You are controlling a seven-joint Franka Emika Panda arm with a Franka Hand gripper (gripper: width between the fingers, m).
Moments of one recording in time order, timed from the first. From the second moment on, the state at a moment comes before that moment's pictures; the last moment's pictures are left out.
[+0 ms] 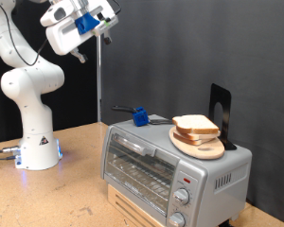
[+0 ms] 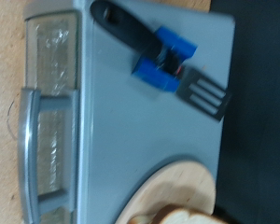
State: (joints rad) arm 0.39 -0.75 -0.37 -2.43 0.22 1.95 0.75
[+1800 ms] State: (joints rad) arm 0.35 -0.41 -0.32 -2.61 0.06 2.42 0.89
